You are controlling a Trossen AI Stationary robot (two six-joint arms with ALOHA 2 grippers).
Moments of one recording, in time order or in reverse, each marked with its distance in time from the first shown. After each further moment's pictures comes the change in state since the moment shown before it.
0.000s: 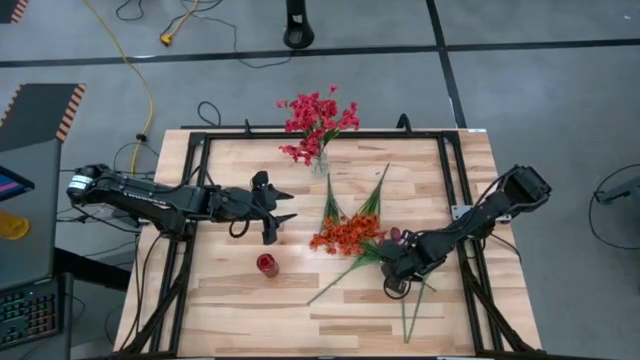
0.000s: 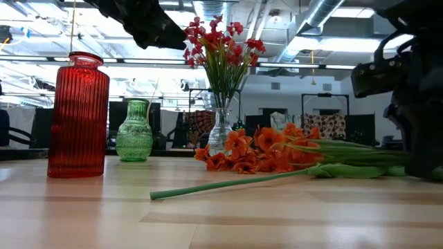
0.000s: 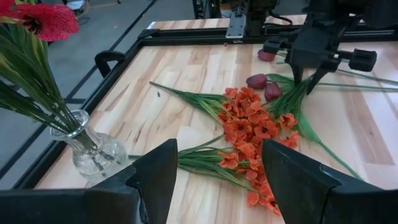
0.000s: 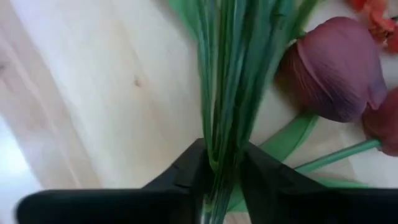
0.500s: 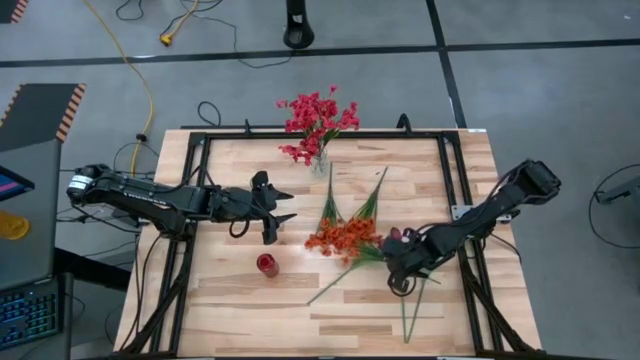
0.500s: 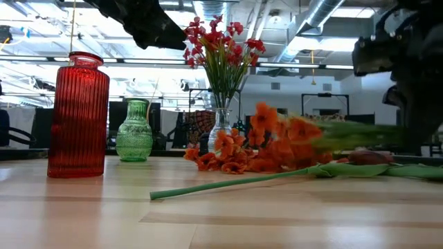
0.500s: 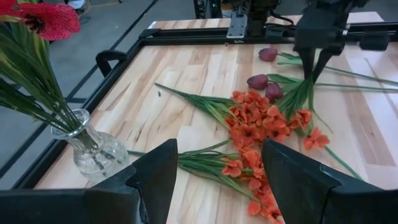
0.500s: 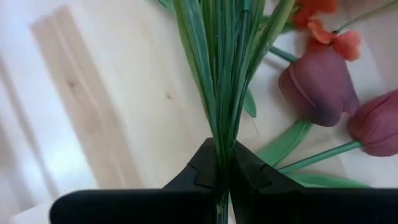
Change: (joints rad) left arm 0.000 0.000 0.000 0.000 -0.004 -0.002; right arm 0.000 -0.122 0.000 -0.005 -0.001 0.000
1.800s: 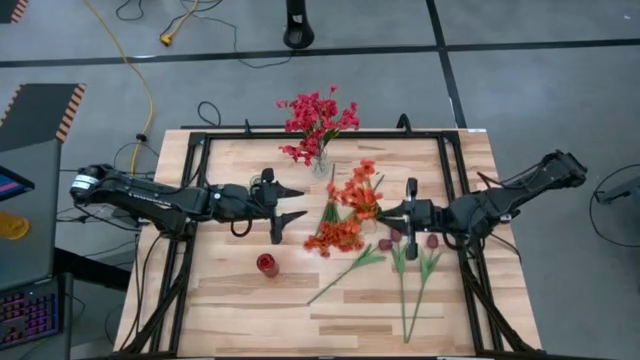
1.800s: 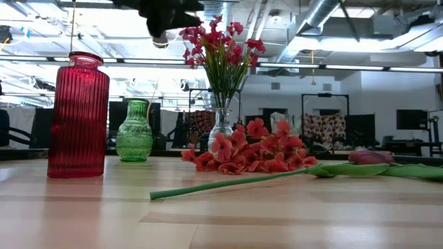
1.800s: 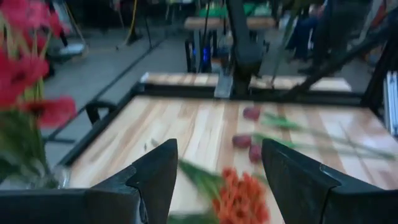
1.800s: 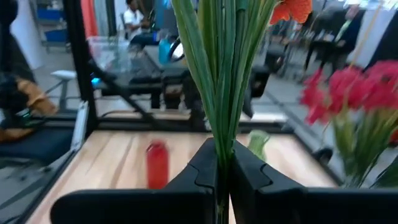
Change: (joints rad) left arm 0.000 0.047 0.000 0.289 0.034 0.021; right arm -0.084 -0.484 0.000 0.692 0.375 -0.949
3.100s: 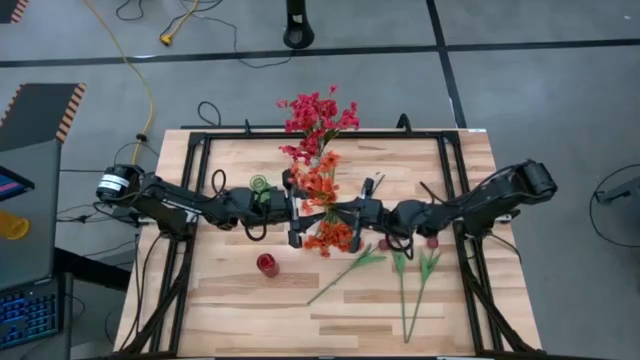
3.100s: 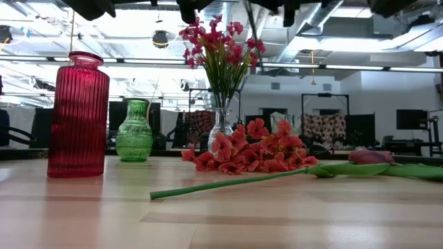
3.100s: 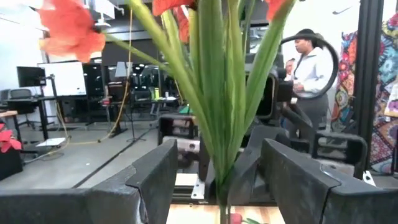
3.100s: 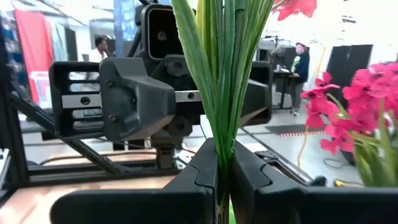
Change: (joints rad) left arm 0.000 0.282 0.005 0.720 0.102 0.111; right arm -0.189 0.531 0.000 0.752 -0.042 -0.085
